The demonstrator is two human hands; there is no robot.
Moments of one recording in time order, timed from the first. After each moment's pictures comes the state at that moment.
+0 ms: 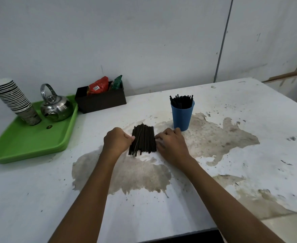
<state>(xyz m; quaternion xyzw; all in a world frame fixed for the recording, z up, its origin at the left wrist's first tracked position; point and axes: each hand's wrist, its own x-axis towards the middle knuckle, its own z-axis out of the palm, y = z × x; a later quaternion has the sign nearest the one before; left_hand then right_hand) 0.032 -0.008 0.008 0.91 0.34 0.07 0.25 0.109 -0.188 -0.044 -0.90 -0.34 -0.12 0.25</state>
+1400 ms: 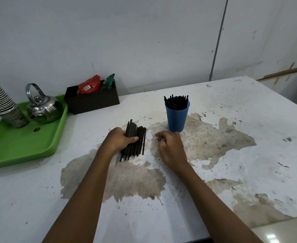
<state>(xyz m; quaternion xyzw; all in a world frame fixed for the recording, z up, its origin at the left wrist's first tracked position) 0.061 -0.008 0.012 0.89 0.29 -0.02 0.36 0.107 -0.191 -0.037 -0.84 -0.21 -0.01 0.50</state>
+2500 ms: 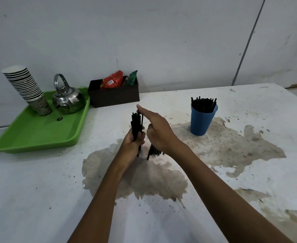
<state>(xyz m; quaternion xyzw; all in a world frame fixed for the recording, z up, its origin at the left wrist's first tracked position) 0.018 -0.005 -0.017 0.68 0.18 0.17 0.69 0.088 -0.108 0.038 -0.79 -0.40 0.08 0.46</state>
